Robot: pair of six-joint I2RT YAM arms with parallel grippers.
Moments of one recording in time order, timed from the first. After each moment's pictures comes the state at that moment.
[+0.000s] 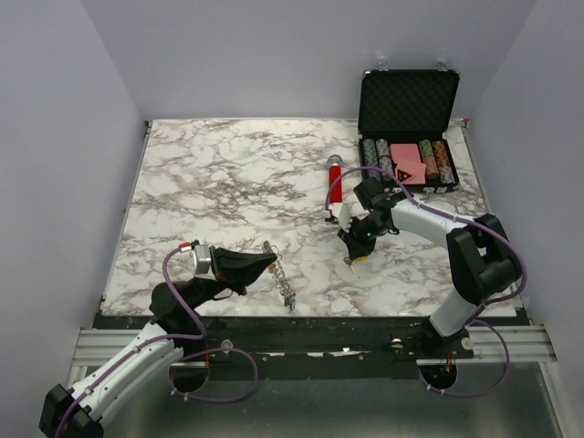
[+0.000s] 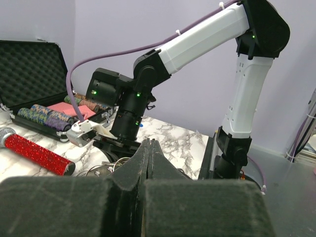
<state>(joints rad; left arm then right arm) -0.67 0.34 0.05 0.80 0.43 -0.46 0.47 1.67 1.00 -0.64 -0.46 -0.67</state>
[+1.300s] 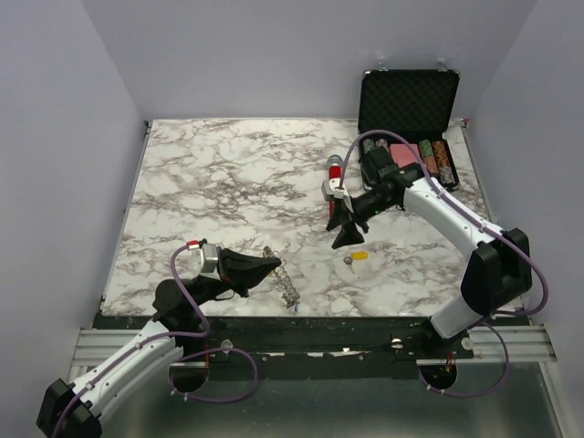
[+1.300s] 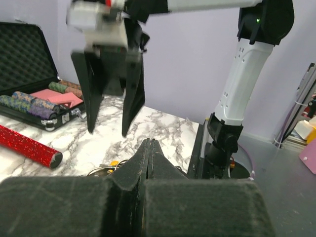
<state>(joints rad) -0.68 0.38 0.05 0.81 0.48 -0.47 0.47 1.58 1.26 -0.92 -0.93 -1.02</state>
